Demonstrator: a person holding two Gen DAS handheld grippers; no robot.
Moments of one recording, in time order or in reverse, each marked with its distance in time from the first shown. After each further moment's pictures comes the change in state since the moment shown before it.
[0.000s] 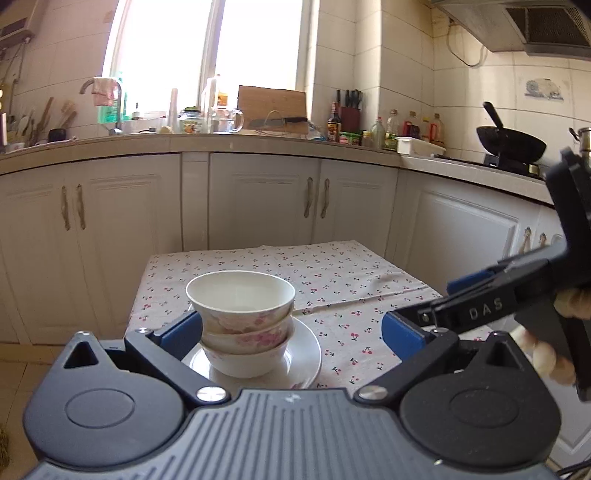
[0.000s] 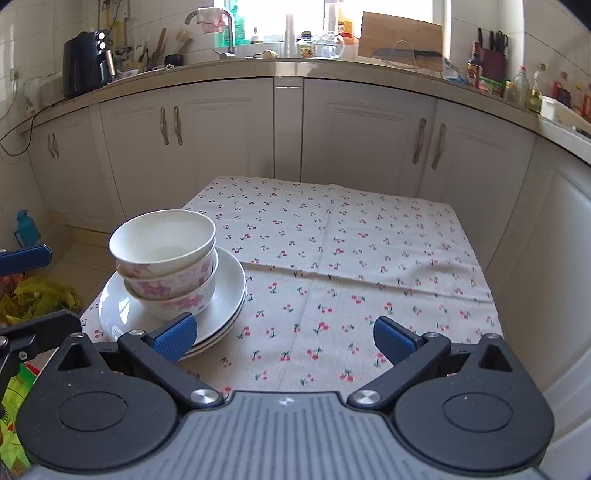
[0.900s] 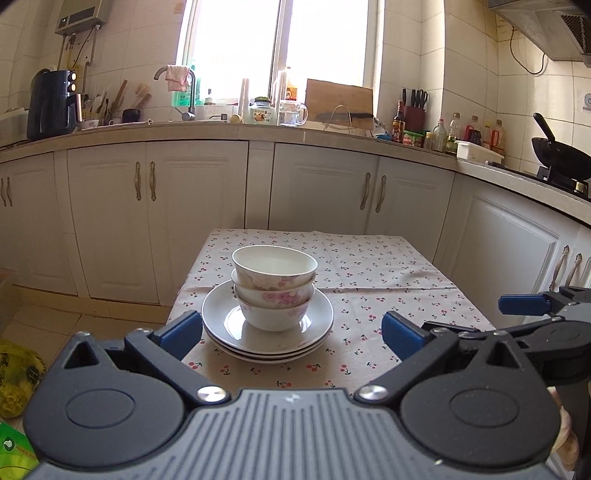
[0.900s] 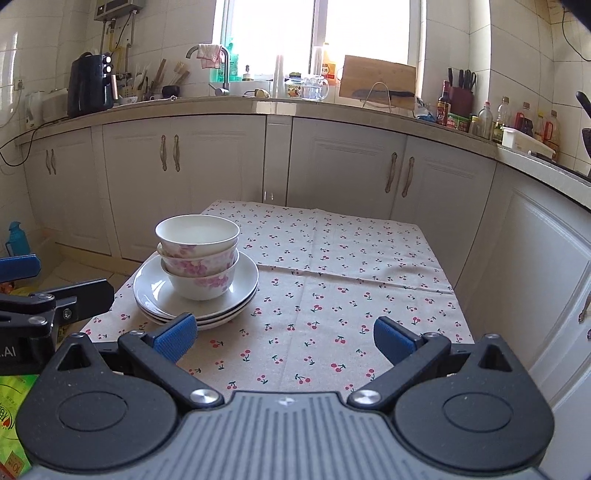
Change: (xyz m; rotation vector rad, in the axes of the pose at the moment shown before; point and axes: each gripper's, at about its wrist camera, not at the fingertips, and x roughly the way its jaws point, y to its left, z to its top) left arm -0.060 -0.040 -0.007 -0.095 0.037 0.214; right arm -0.089 0.040 -0.052 -0.032 -0.136 -0.088
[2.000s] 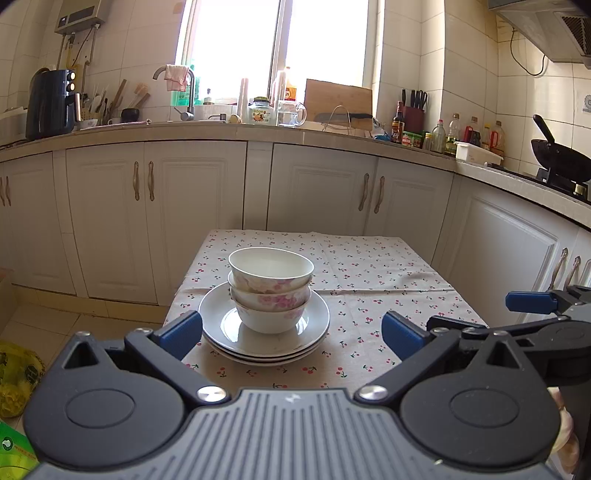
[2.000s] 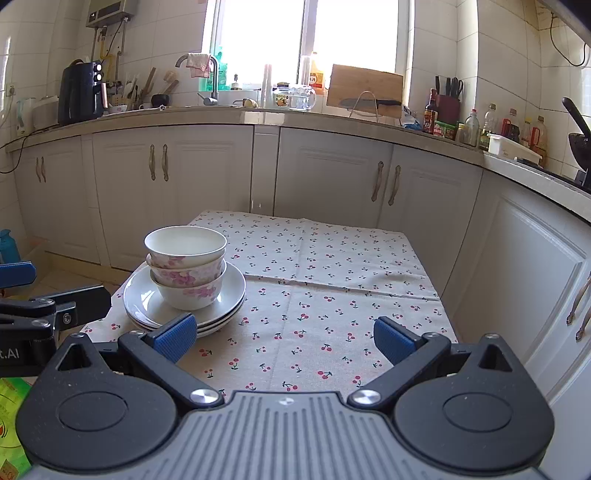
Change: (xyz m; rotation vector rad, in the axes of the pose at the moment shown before) left arm -0.002 -0.001 0.002 -0.007 0.001 -0.007; right arm -0.008 -0.001 0.003 0.007 -0.029 -0.043
